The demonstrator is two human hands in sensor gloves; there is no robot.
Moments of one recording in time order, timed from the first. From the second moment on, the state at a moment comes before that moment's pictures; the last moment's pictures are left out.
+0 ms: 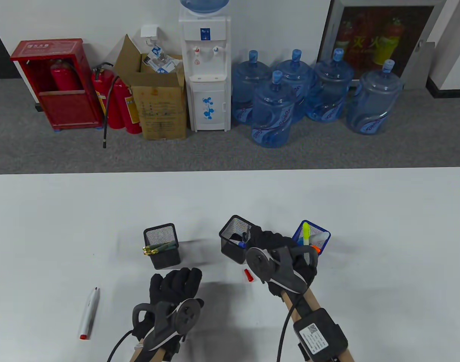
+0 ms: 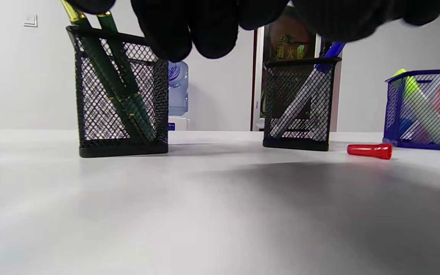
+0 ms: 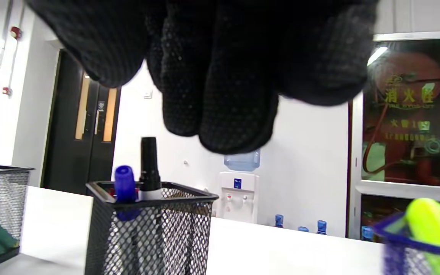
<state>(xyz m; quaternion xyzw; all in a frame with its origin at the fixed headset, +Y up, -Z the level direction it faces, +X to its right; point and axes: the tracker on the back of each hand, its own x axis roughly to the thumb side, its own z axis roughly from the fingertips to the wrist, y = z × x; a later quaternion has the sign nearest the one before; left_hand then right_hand) -0.158 -0.740 -0.260 0.07 -0.10 0.01 0.99 0.082 -0.648 -0.319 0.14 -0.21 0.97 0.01</state>
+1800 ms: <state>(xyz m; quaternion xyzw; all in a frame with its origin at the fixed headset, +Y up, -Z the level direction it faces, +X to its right) -0.237 -0.722 -0.275 -0.06 0.02 -0.14 0.99 0.151 -0.738 -0.258 0.17 -0.14 0.97 -0.04</state>
